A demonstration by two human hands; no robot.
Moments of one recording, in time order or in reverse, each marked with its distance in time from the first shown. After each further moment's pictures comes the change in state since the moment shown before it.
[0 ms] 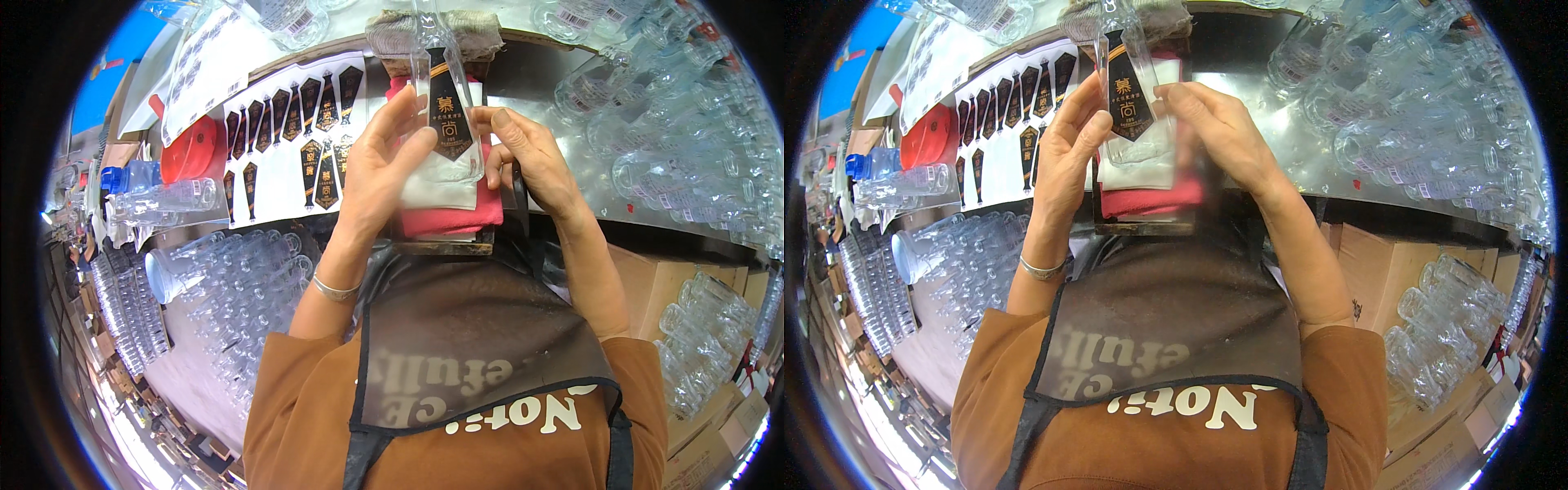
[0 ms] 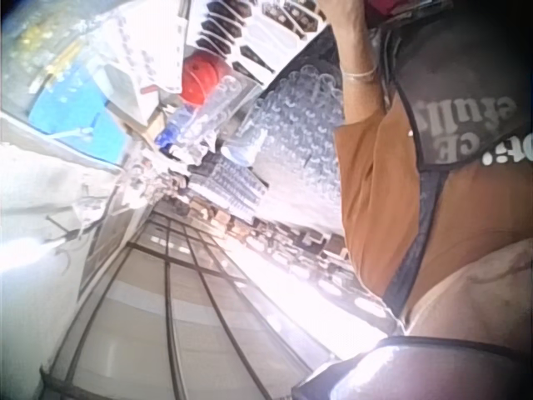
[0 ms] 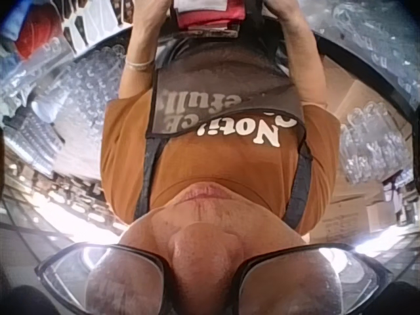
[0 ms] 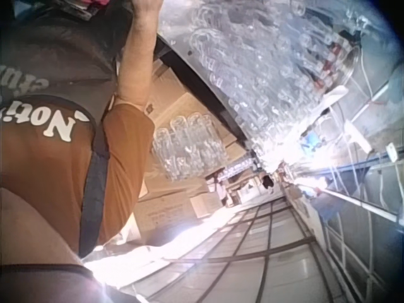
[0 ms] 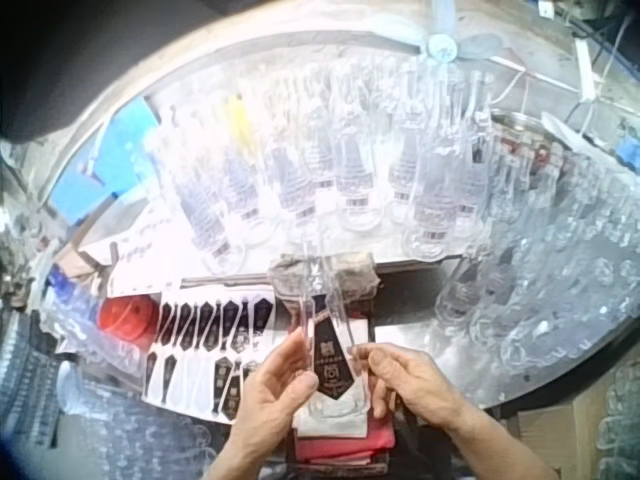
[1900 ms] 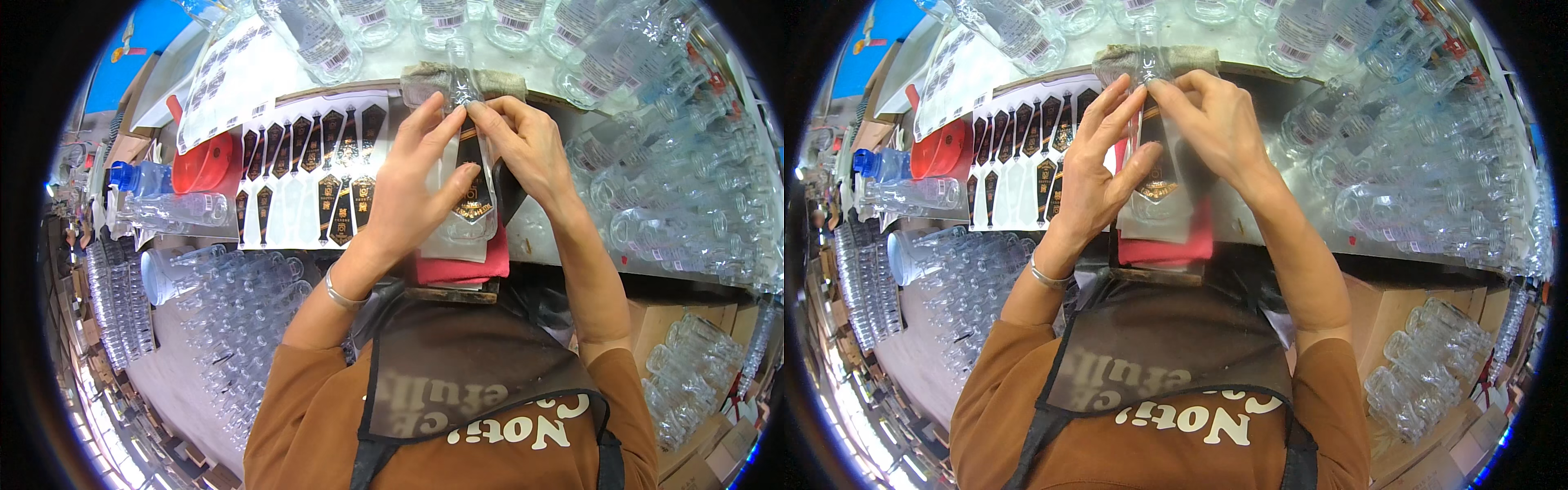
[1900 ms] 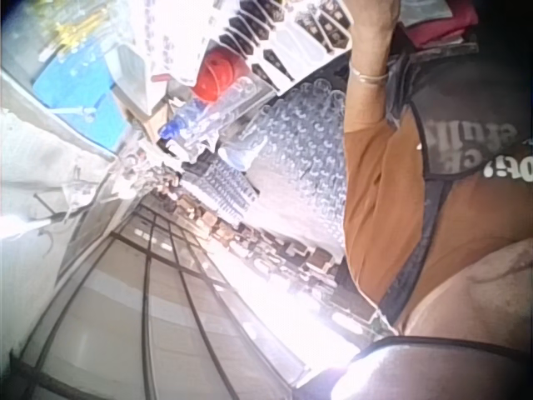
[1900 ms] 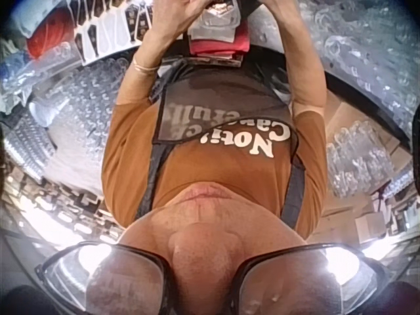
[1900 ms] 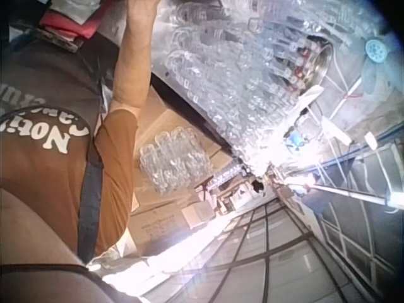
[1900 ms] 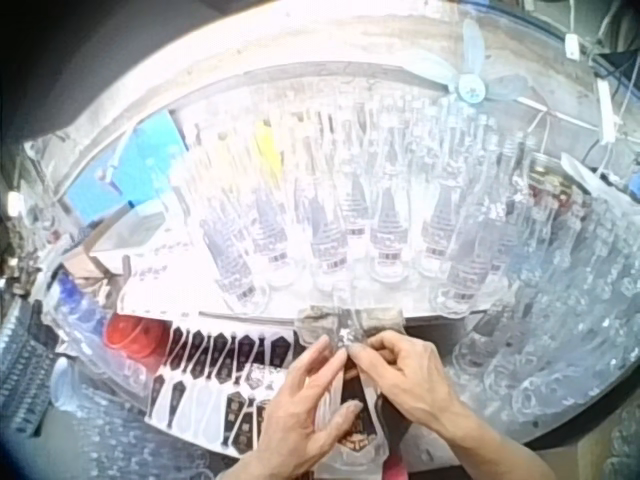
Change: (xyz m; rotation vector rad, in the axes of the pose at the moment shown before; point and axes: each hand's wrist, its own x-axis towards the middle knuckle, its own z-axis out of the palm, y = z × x) left_hand 0.036 0.016 0.001 0.693 0.001 0.544; right_hand 0.074 -0.041 0.009 -0.448 0.224 -0.175
